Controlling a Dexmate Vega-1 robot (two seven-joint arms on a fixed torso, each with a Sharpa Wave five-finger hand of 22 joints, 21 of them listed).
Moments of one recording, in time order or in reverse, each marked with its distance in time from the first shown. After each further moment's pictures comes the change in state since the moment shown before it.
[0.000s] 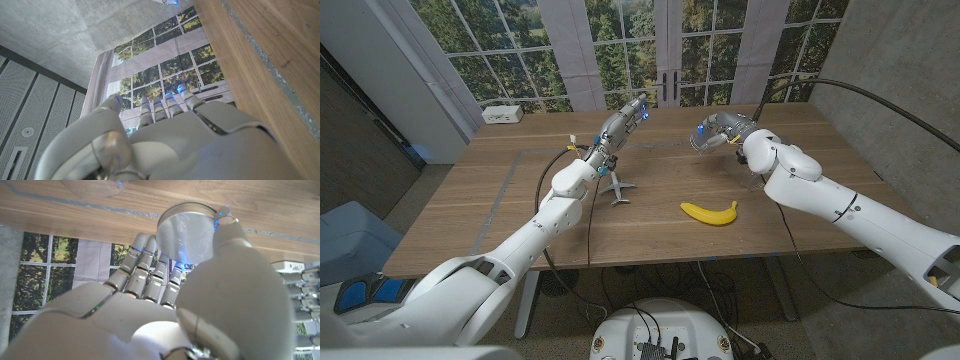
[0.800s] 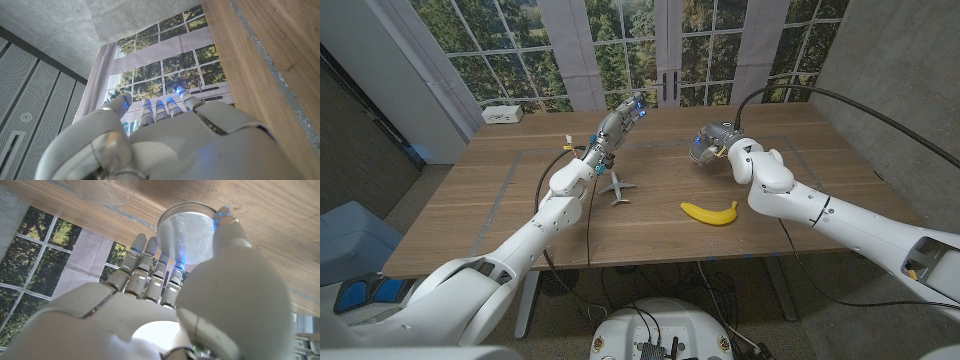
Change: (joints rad) left arm 0.009 -0.012 -0.031 -0.004 -0.062 0.027 -0.039; left_hand 0.000 0.000 0.210 0.020 0.005 -0.025 0.032 0.000 -0.005 -0.049 0.039 0.005 -0.004 -0.055 0.000 0.000 -0.009 -0.029 -0.043 0.000 -0.007; right arm 0.070 0.053 -0.161 0.104 -0.279 -0.013 0.121; right_hand 0.000 0.000 0.004 -0.004 0.004 -0.005 0.002 -0.008 0.000 -0.004 -0.004 -0.019 -0.002 -0.033 0.002 -0.017 -0.009 -0.007 0.000 0.000 0.000
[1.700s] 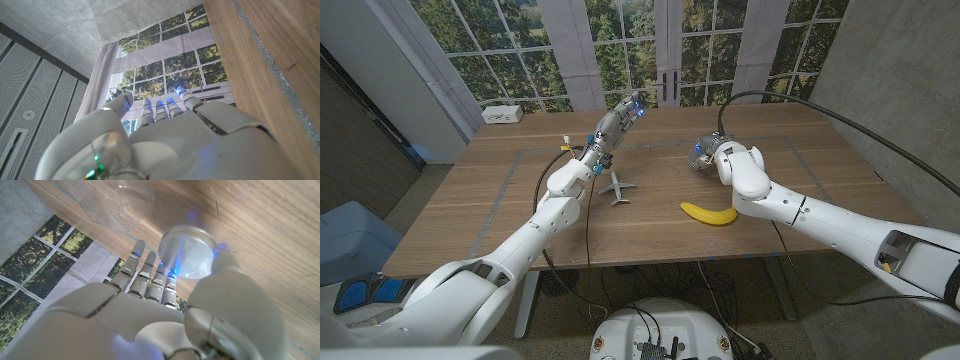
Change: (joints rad) left arm 0.012 0.009 -0.011 -0.018 -0.010 0.002 -0.010; left_hand 0.000 0.000 0.030 -0.022 0.000 -0.007 0.003 0.000 0.000 -0.005 -0.005 0.000 -0.005 -0.006 0.000 0.000 0.000 0.000 0.000 0.000 0.000; right arm 0.072 0.098 -0.103 0.102 -0.317 -0.053 0.375; right_hand -0.309 0.133 -0.117 0.045 -0.031 -0.395 0.113 -0.150 -0.026 -0.391 0.055 -0.063 -0.073 -0.296 0.013 -0.097 -0.044 -0.145 0.120 -0.140 -0.005
